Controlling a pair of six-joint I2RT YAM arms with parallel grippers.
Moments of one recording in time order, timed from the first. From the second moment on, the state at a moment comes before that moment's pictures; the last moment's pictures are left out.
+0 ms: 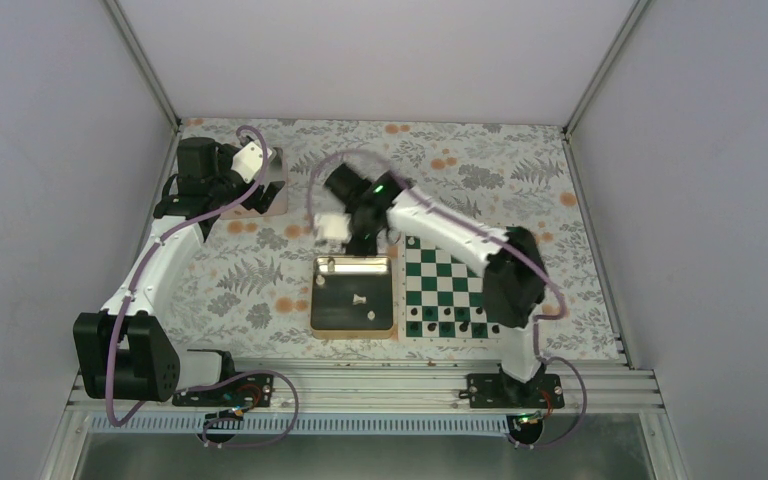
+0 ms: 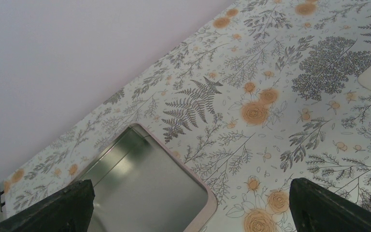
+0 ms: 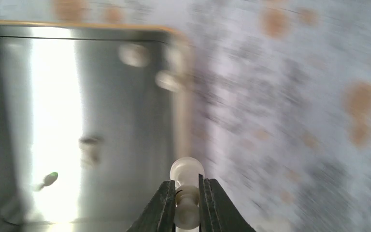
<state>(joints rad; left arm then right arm) -0.03 1.29 1.04 -0.31 0.37 0.54 0.94 1.98 1.76 -1.05 -0.08 -0.74</state>
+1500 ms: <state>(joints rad) -0.03 1.29 1.04 -0.31 0.37 0.54 0.19 2.06 1.60 -1.03 -0.10 -0.81</state>
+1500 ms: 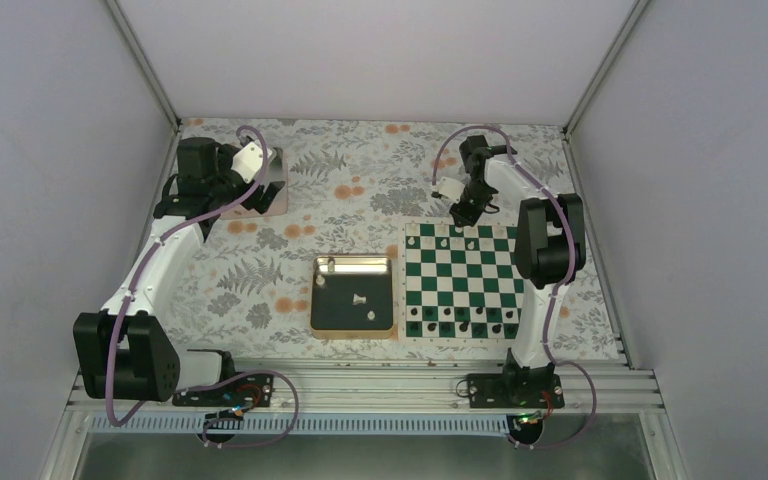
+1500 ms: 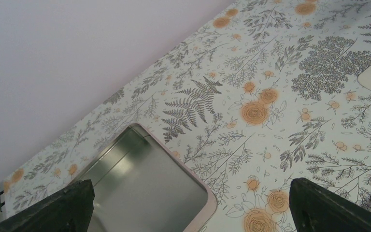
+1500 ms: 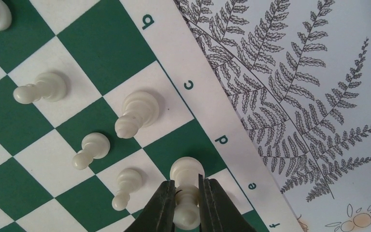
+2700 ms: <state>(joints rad) -0.03 1.29 1.04 -0.31 0.37 0.54 0.19 2.08 1.60 -1.03 -0.12 -0.82</state>
